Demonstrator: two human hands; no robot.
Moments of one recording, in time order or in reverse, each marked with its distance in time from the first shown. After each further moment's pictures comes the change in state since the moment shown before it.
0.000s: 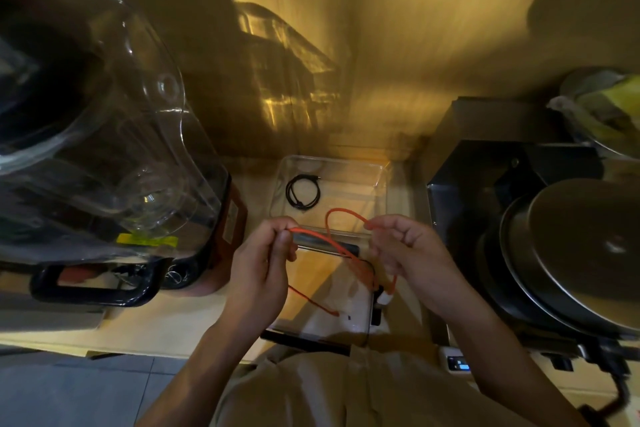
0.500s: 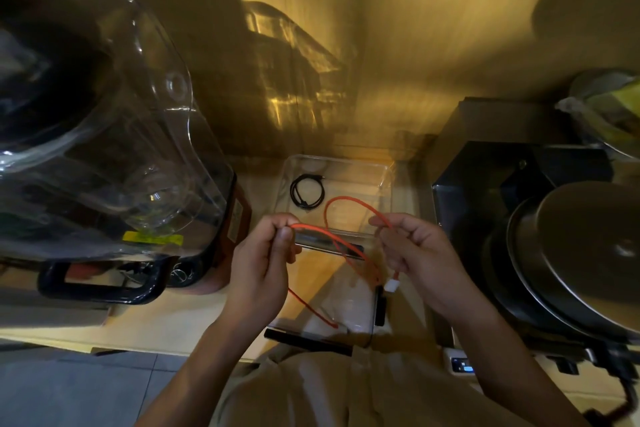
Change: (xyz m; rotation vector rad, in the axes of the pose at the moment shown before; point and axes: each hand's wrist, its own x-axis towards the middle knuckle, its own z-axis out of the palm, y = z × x) left_hand 0.003 0.003 -0.005 -0.042 0.026 -0.047; right_hand 0.005 0.009 -0.002 0.066 -0.014 -0.068
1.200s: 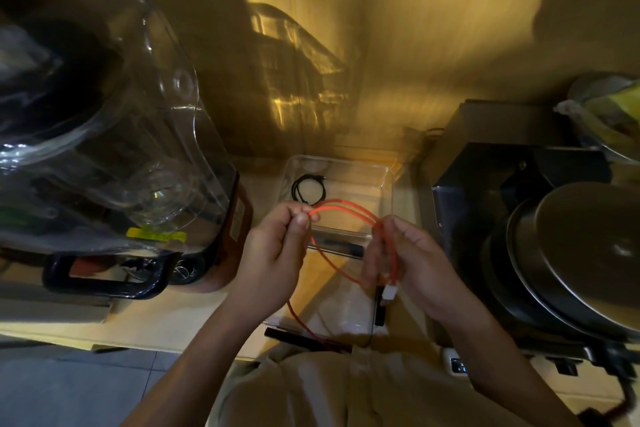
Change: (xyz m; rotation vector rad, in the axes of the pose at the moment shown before) left_hand 0.010 0.012 0.003 -0.140 -0.138 -0.098; right_hand -0.005 0.001 0.009 0.176 -0.234 -0.004
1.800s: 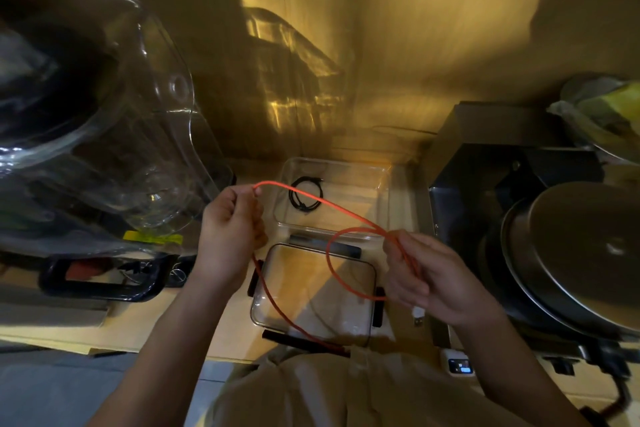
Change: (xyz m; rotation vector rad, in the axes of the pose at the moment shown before) left_hand 0.028 -0.009 -0.029 -0.362 0.286 -0.311; right_hand -0.011 -0.002 -0.025 0.376 -0.314 0.077
